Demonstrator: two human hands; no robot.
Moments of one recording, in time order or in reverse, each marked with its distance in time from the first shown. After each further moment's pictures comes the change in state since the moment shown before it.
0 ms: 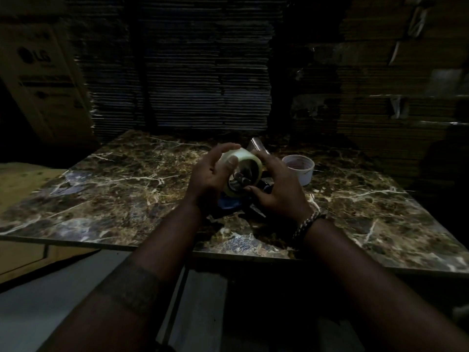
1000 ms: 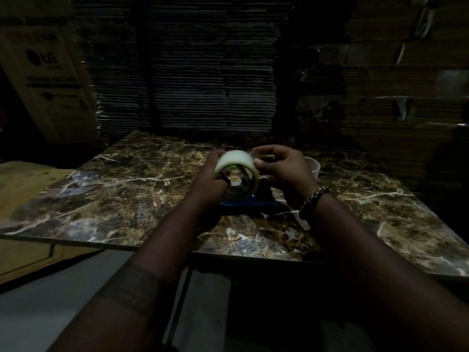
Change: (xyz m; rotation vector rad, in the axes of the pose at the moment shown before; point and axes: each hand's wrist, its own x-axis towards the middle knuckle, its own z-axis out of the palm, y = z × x) left_hand -0.002 -0.005 -0.014 0.177 -0.013 -0.335; right_hand 0.045 -0.022 -0.006 0.641 -0.026 0.622
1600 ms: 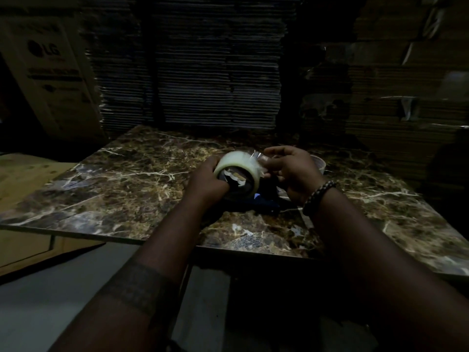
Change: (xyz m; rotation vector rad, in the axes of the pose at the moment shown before) left_hand 0.000 -0.006 -0.010 0.277 0.091 -0.071; right_hand -0.002 -0.008 0.007 0.137 0.100 0.188
